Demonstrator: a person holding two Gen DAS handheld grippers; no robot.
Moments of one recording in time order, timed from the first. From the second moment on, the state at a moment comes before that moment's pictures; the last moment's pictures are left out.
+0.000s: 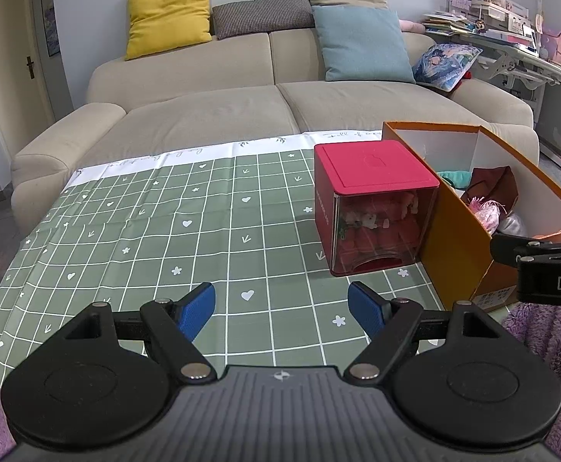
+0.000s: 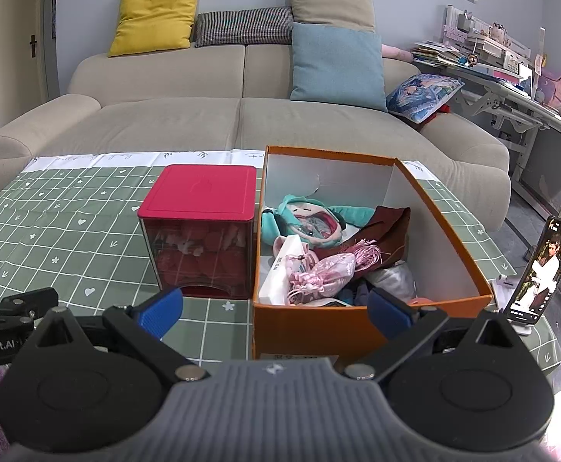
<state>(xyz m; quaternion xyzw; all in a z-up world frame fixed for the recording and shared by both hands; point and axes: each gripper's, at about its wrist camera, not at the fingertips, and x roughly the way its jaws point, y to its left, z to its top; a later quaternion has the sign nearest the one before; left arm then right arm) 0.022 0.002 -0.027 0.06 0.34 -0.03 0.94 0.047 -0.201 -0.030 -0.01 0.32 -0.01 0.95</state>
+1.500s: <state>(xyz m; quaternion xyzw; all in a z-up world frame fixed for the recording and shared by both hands) 0.022 0.005 -0.026 0.05 0.34 -0.03 0.94 0.051 -0.204 -0.031 -0.01 0.32 -0.01 0.95</state>
